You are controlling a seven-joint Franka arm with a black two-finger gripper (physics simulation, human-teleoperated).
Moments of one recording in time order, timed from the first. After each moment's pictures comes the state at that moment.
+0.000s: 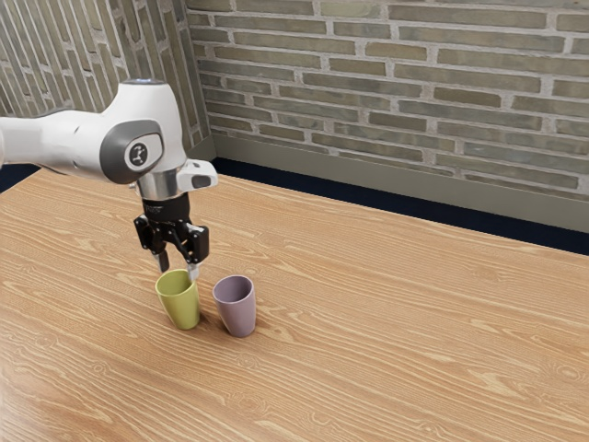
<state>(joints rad) -0.01 -0.01 0.02 -2.09 -0.03 1.93 -0.03</state>
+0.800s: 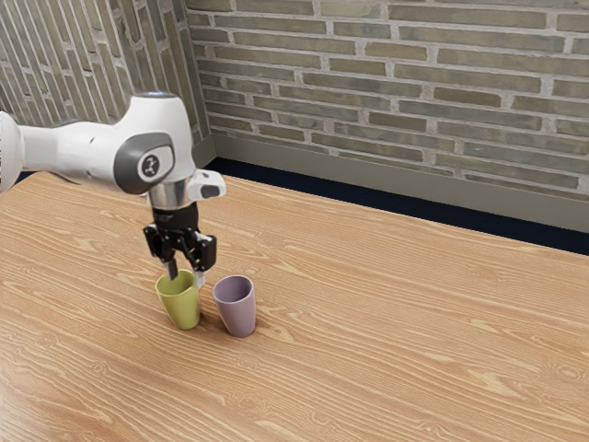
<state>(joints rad) -0.03 0.05 0.03 -2.08 -0.03 1.97 -0.03</state>
